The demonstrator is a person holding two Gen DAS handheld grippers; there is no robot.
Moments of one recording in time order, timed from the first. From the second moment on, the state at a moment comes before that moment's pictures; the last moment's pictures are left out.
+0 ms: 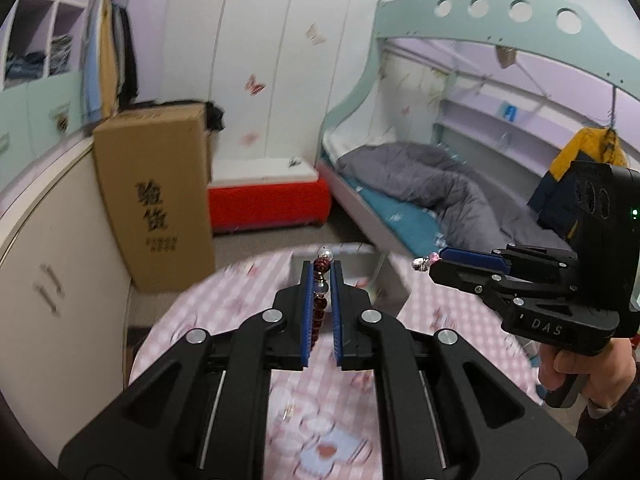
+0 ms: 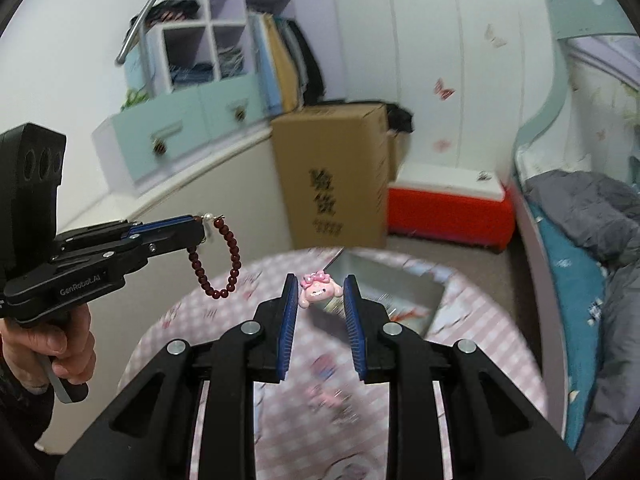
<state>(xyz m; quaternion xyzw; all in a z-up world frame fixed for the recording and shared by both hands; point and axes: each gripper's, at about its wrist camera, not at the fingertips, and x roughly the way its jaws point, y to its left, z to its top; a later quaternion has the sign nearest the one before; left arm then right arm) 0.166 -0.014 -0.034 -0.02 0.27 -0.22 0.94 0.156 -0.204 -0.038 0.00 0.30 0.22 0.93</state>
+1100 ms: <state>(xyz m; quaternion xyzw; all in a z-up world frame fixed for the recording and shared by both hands) 0.268 -0.053 -0.050 -0.02 0.35 -0.17 0.92 0.244 -0.254 -0.083 0.12 0.39 0.10 0.91</state>
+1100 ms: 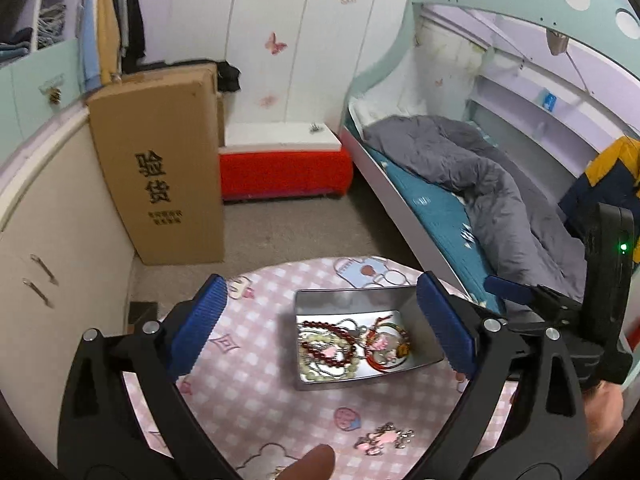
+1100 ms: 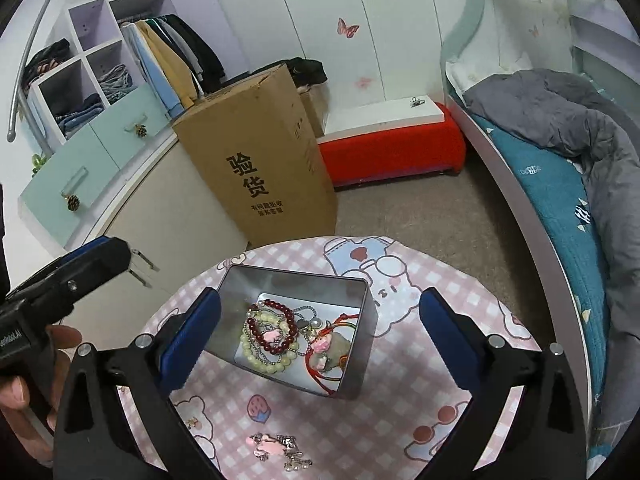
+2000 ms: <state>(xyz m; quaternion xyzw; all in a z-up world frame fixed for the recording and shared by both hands) 0.149 0.012 -0.065 0.00 0.23 -0.05 0.97 0.130 -0.237 -0.071 0.07 0.31 0.04 0.95</state>
